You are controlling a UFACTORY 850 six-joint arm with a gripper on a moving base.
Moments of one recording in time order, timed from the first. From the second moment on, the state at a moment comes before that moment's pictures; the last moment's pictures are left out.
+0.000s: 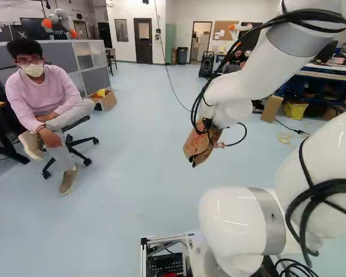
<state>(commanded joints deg) -9.4 15.2 -19.6 10.5 15.6 0.0</state>
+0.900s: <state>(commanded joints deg) -3.6 15.7 -10.6 4.0 36.9 0.0</state>
